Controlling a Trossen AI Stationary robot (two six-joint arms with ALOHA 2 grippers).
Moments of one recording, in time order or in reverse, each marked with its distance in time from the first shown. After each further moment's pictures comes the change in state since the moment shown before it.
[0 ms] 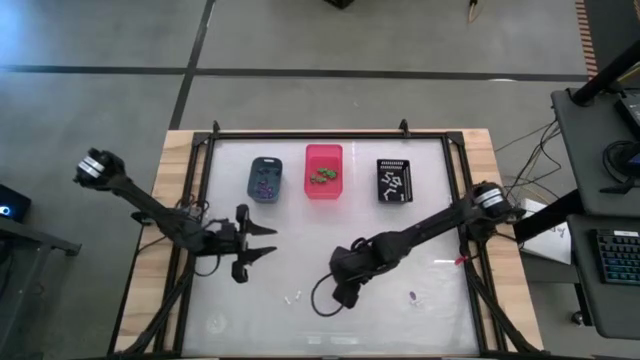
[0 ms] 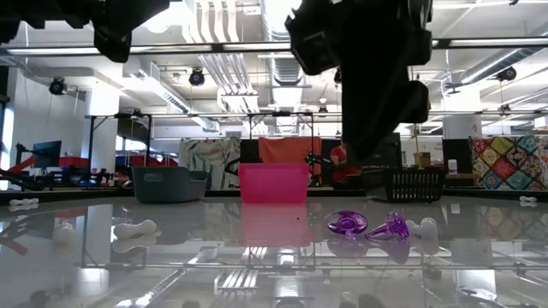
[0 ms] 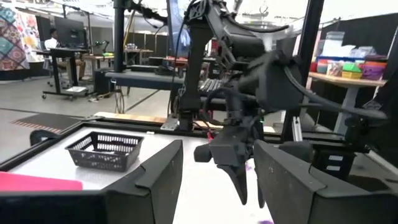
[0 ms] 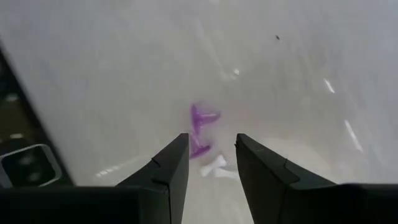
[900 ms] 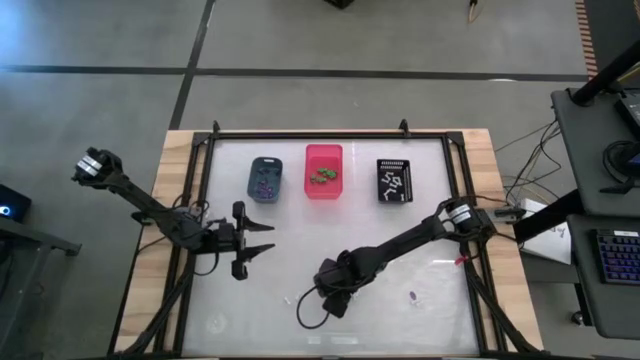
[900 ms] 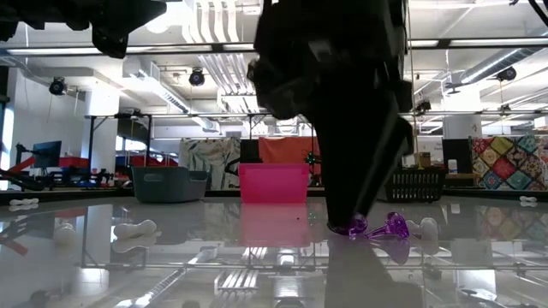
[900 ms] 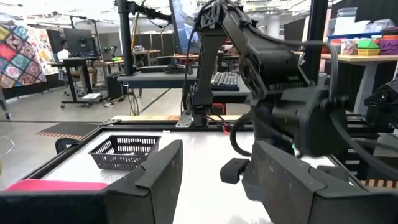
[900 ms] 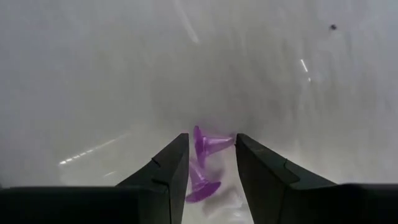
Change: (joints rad) left arm 0.000 -0.061 -0.002 -0.092 -0.028 0.094; right arm 0.017 0.244 0.217 -0.127 -0.011 -0.020
